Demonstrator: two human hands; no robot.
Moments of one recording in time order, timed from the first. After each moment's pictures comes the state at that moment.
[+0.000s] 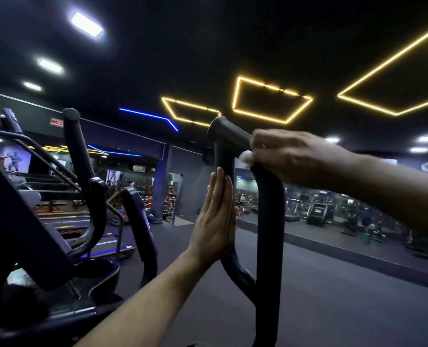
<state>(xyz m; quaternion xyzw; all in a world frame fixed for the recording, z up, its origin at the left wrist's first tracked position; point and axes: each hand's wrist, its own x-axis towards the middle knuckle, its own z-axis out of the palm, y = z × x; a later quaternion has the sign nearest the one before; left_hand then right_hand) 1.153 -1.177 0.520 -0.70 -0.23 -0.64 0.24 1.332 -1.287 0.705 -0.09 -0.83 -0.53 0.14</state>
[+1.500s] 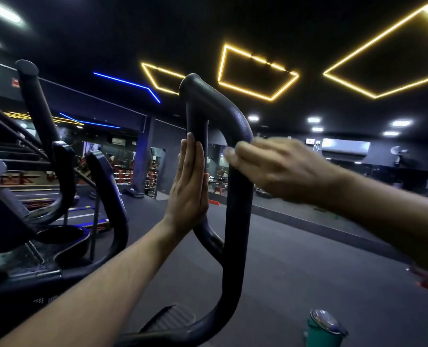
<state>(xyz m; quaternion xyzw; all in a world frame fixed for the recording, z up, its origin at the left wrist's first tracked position) 1.166 -1.177 0.515 -0.66 -0.22 -0.67 0.25 1.364 -1.289 0.638 -0.11 -0.77 -0.62 0.10</state>
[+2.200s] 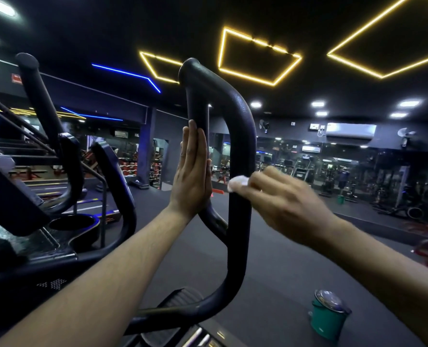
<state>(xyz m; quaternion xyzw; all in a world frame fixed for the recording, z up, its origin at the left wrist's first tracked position) 1.168 -1.181 0.509 -0.66 -0.24 -0.66 0.25 1.379 -1.295 0.545 -0.20 -0.82 -0.47 0.24</state>
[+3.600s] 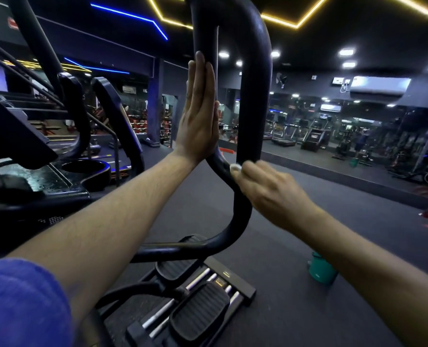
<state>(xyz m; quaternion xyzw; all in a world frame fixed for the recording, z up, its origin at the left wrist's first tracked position) 1.167 -1.178 0.503 -0.68 -0.21 -0.65 0.28 1.373 -1.271 0.451 -0.22 -0.84 -0.44 0.23</state>
